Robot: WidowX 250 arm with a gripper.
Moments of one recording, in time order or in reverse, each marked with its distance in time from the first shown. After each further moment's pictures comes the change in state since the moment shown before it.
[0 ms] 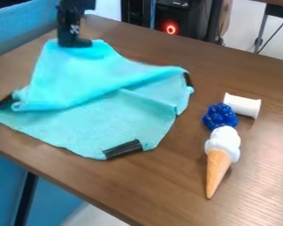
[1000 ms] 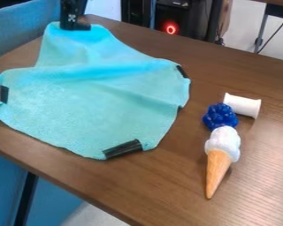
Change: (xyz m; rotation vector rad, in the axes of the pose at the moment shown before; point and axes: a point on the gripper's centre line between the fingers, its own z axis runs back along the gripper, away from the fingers) arm 0.017 0.073 0.000 0.165 -0.021 -0.101
